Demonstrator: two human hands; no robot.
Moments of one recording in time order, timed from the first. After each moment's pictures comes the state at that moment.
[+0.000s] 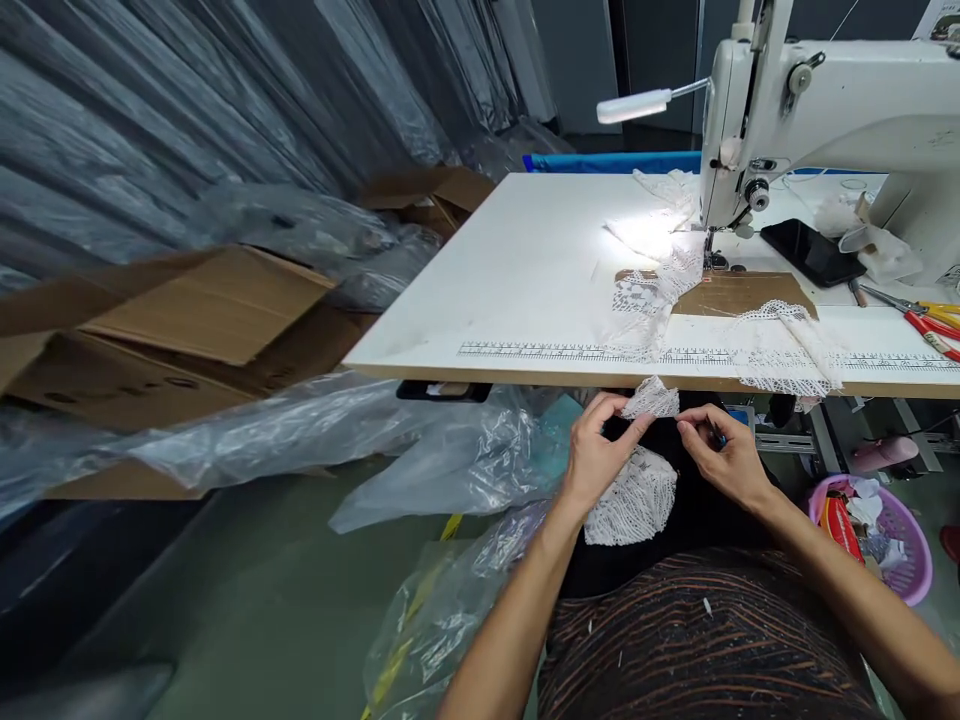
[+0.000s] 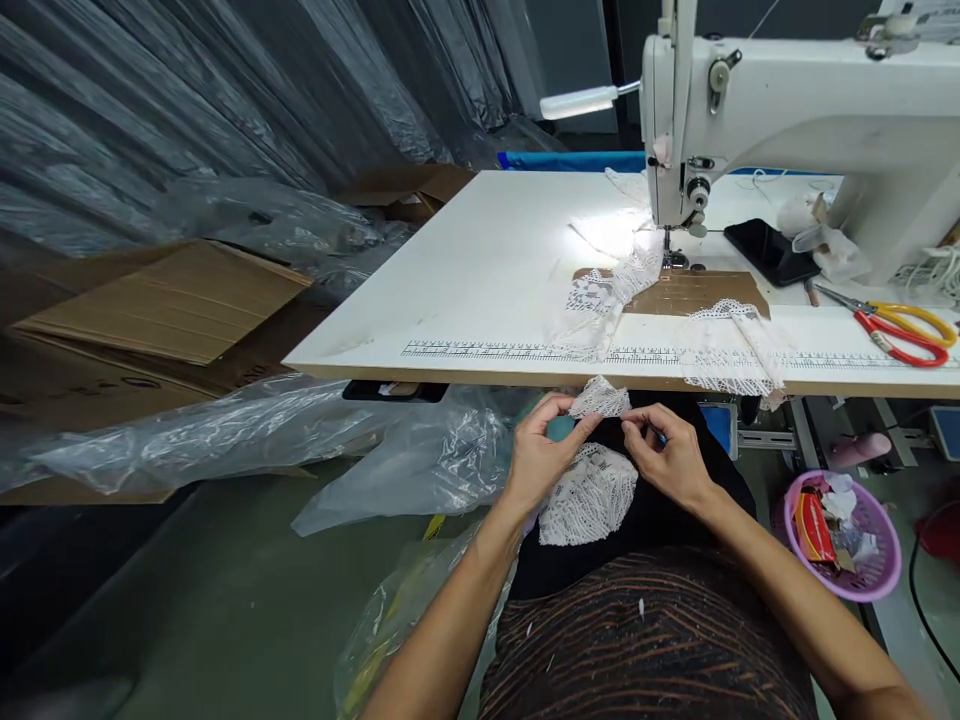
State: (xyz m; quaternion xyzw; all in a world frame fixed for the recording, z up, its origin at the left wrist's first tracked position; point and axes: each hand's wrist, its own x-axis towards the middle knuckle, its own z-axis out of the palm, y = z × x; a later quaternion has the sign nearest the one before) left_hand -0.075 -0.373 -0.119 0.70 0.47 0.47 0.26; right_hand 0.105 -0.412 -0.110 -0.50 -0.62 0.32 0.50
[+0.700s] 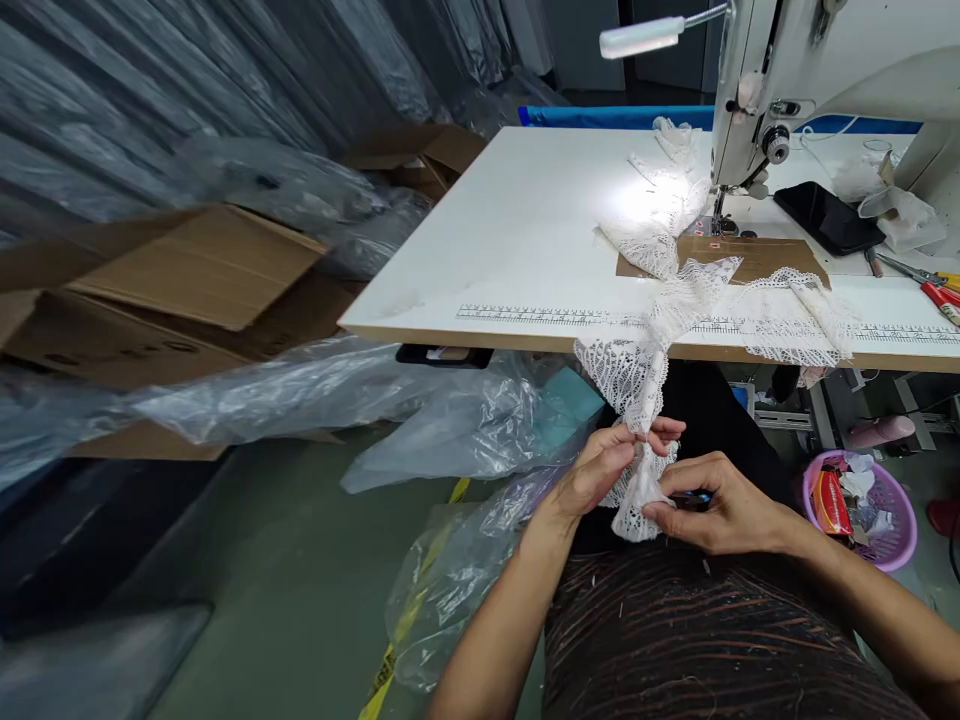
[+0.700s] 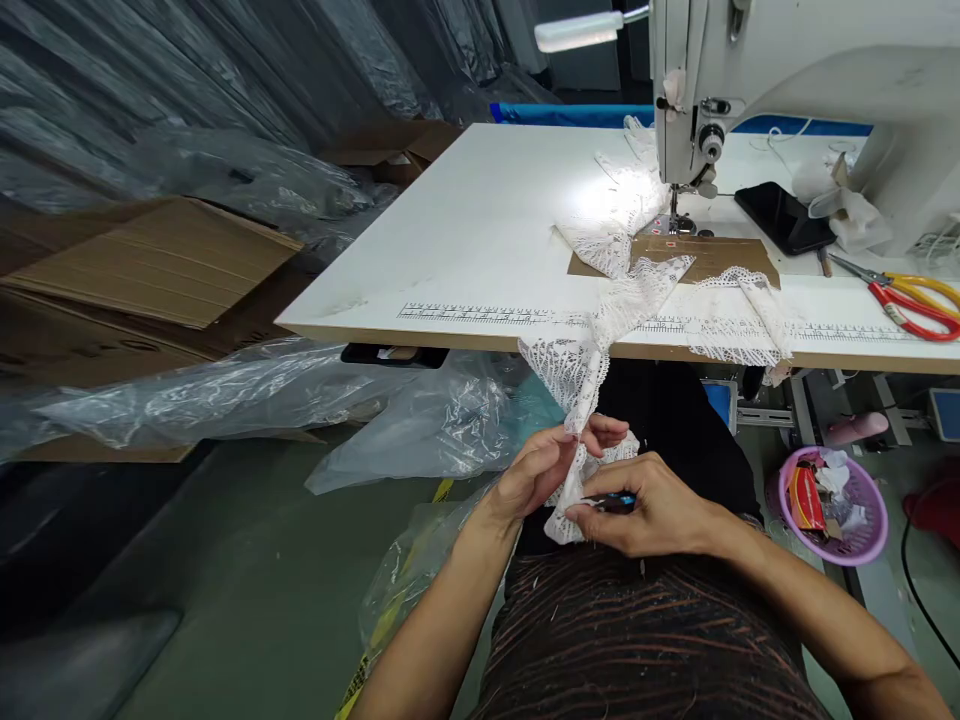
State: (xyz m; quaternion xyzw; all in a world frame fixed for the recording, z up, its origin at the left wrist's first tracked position) left_hand -0.090 -0.417 -0.116 0.55 0.29 0.37 0.69; right_hand 0.094 -0.464 -0.081 -0.33 -0.73 0.50 0.31
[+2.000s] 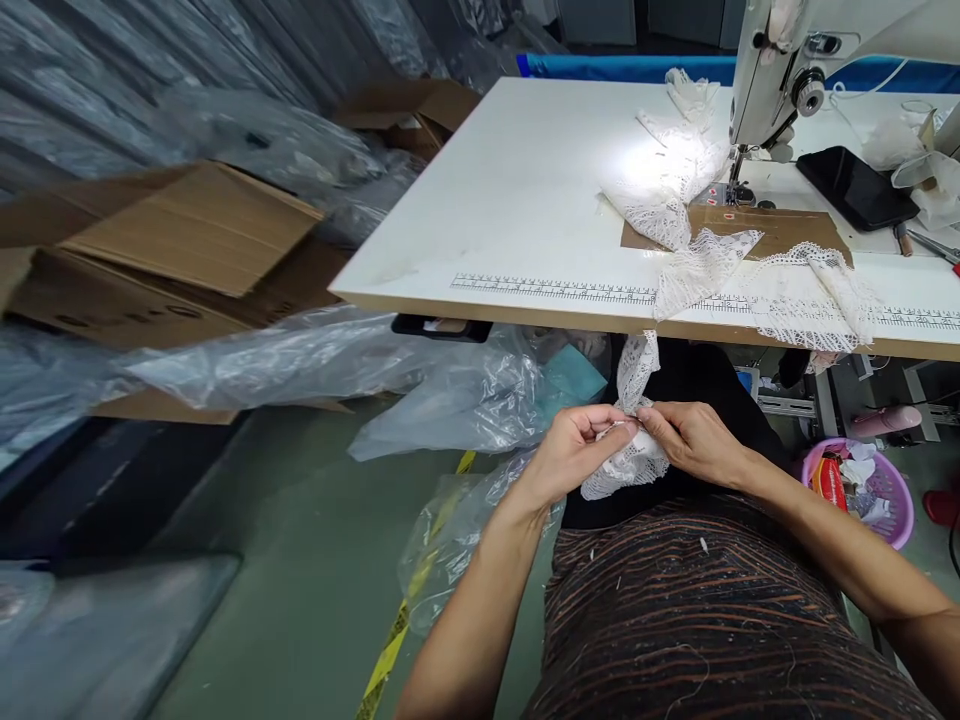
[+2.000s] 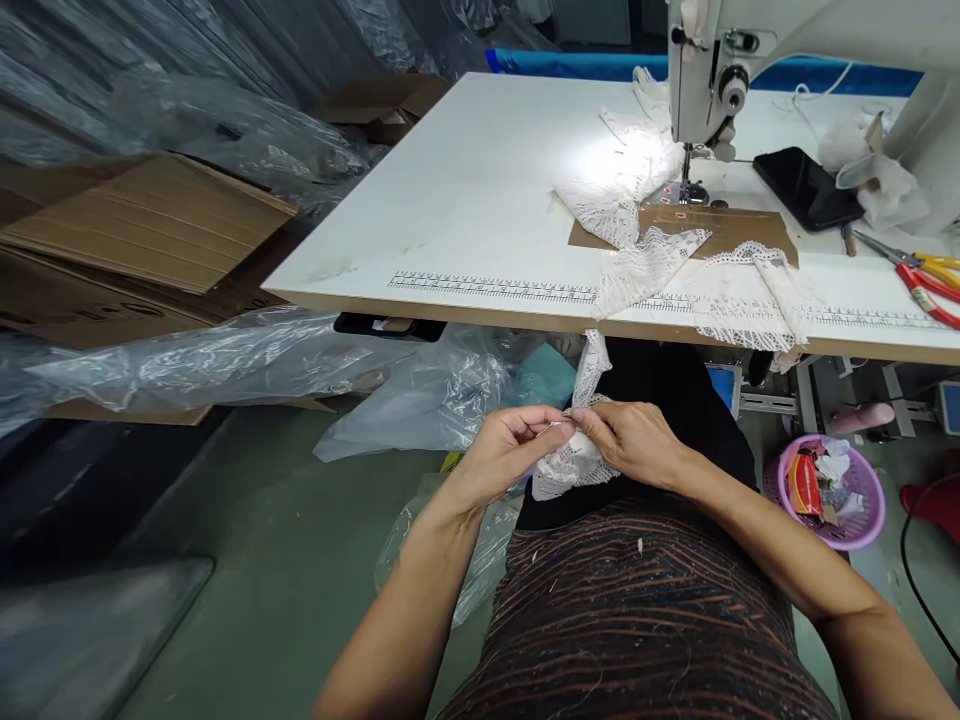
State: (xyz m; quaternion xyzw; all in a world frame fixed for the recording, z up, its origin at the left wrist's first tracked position) left_hand -0.103 -0.425 -0.089 0.53 0.48 0.31 0.62; right_hand 0.082 -0.423 -0.106 -0.44 -0.75 0.40 0.27
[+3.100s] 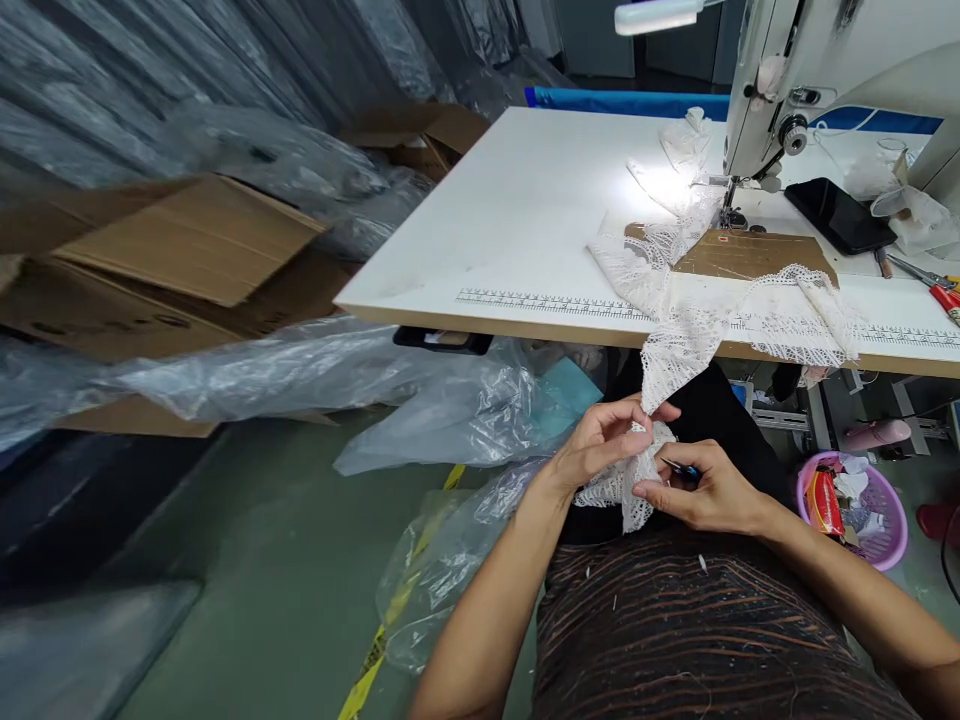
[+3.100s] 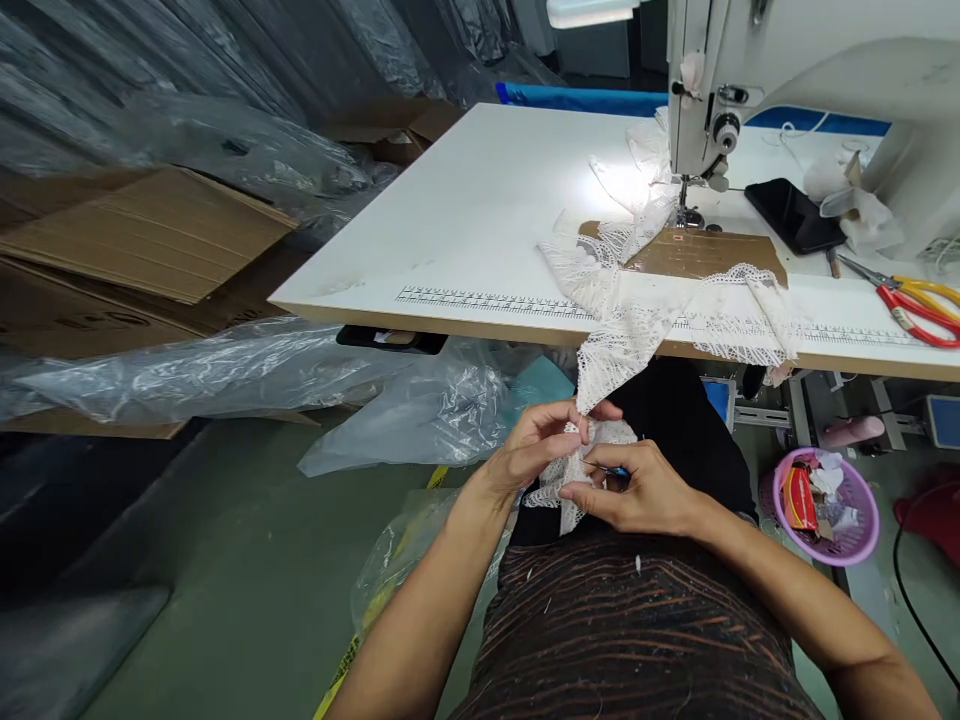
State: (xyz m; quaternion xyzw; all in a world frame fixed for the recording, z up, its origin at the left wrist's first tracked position) left_hand -0.089 -0.404 -0.104 0.56 0.31 0.35 0.68; right_hand 0.085 -0.455 -0.094 -0.38 -0.68 0.53 0.33
